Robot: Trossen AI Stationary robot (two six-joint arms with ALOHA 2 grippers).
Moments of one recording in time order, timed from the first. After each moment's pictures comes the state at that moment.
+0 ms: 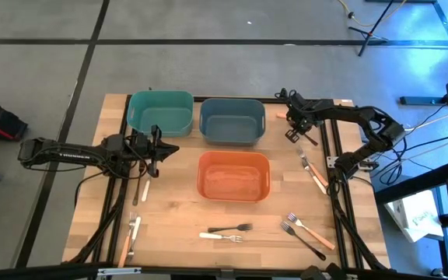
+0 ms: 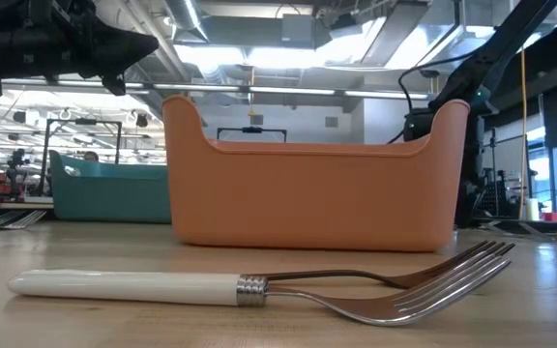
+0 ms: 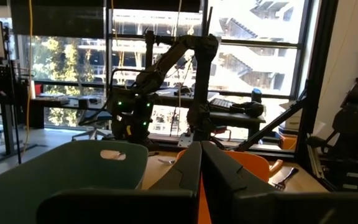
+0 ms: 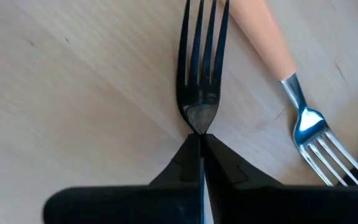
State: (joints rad) left arm 0.08 0.51 0.06 0.64 -0.03 -0.07; right arm -0.86 1.52 0.74 -0.62 0.15 -0.11
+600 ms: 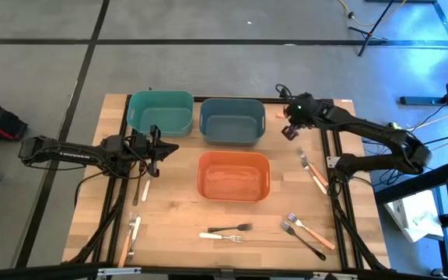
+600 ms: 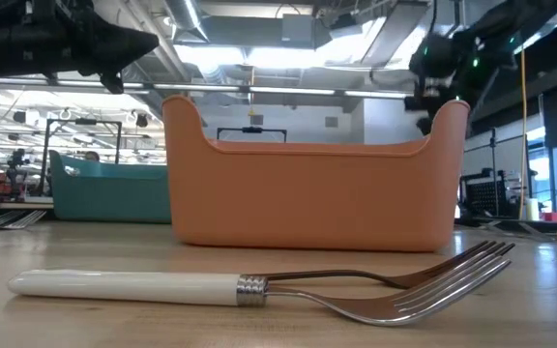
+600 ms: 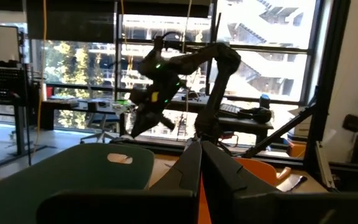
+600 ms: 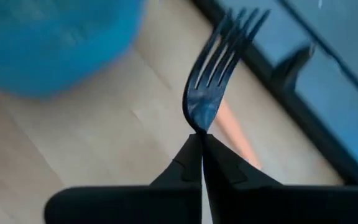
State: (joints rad) left arm 0.04 0.51 0.06 0.65 -0.12 -0.06; right arm -0.65 1.14 0.76 -0.54 0.17 -0.09
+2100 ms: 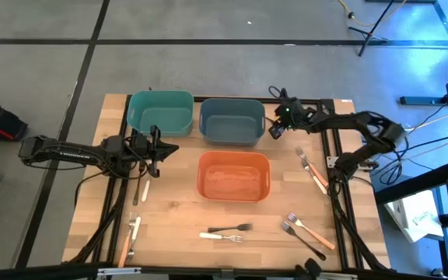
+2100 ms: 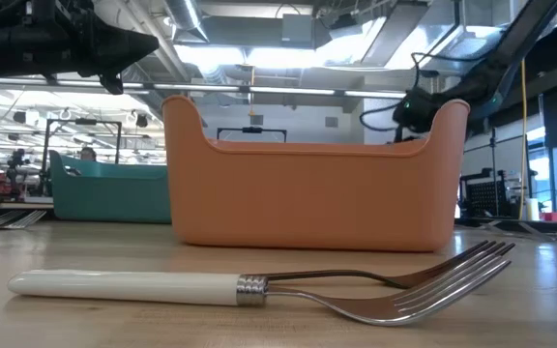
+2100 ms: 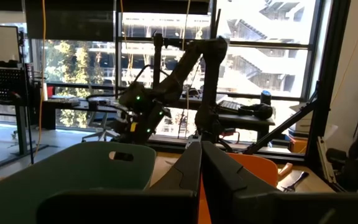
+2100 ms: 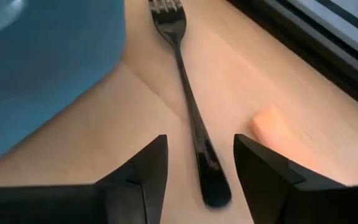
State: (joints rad) left arm 0.04 0.51 0.06 0.64 -0.12 -0.05; right arm -0.74 1.53 0.60 0.06 0.04 -0.01
